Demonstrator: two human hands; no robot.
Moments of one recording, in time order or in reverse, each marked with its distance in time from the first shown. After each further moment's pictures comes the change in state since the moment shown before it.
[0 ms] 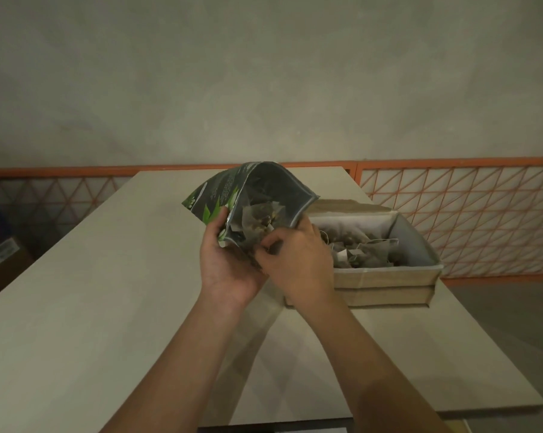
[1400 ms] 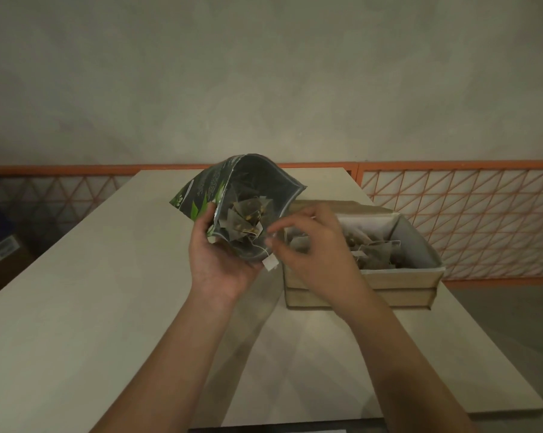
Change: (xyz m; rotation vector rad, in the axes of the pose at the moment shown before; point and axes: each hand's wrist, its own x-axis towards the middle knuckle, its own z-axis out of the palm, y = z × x) left_hand 0.000 0.013 -0.002 -0.035 -0.034 0.031; right_hand 0.001 0.017 -0.028 0.296 0.027 -0.228
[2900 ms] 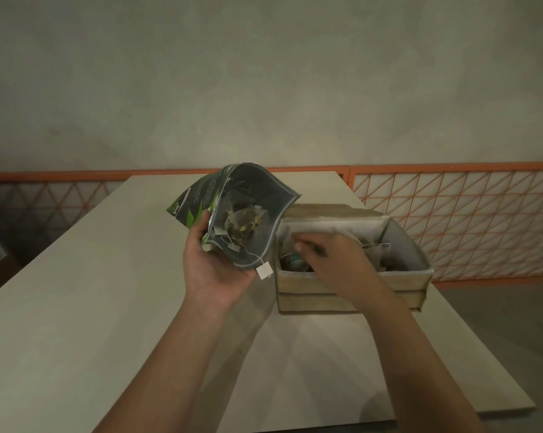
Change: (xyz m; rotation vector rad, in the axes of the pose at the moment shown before) left_hand 0.003 -0.005 -0.005 -0.078 0.008 -0.015; right_hand 0.003 0.046 -0.023 -0.270 -0.245 0.158
